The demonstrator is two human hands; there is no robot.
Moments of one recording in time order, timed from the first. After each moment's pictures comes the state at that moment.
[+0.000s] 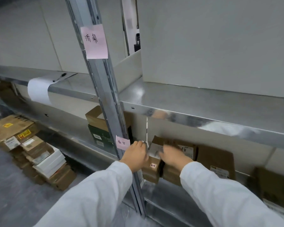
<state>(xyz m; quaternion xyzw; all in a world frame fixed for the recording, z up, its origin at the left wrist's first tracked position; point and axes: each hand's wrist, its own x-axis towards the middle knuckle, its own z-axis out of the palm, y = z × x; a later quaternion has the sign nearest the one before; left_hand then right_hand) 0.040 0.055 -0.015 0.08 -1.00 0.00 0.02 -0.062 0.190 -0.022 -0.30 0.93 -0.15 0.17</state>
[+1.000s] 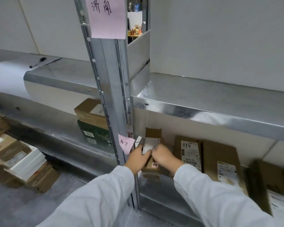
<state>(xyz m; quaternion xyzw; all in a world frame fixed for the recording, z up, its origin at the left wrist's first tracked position) 0.022 0.010 -0.076 0.23 -0.86 -0.46 0.00 -0.039 0.111 -0.049 -0.12 0.89 -0.35 0.26</state>
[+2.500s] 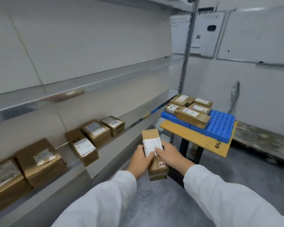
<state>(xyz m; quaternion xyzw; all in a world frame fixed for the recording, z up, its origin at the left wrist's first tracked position) 0.283 0.524 -0.019 -0.31 -0.77 -0.50 -0.25 0.368 0.642 0.006 0.31 0.85 -0.41 -0.08</state>
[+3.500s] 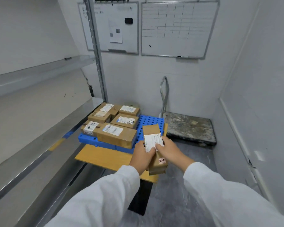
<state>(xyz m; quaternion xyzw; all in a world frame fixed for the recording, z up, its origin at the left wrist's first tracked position) 0.415 1.030 -0.037 -0.47 -0.69 -0.46 -0.31 0.535 1.091 -0.002 0.51 0.75 -0.37 -0.19</state>
